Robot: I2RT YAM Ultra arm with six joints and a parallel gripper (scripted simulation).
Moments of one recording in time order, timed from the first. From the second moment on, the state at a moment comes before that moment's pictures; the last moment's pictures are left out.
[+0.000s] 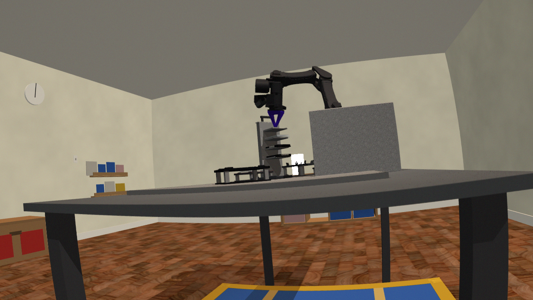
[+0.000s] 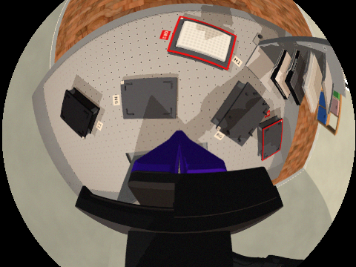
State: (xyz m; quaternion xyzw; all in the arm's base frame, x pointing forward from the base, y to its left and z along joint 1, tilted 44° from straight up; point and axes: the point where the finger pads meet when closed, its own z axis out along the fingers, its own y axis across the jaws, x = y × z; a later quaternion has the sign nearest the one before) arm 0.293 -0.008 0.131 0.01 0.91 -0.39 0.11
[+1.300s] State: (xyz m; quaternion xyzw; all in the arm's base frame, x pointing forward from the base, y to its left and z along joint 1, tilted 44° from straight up) arm 0.291 -0.038 0.153 0.09 0.83 -0.43 0.36
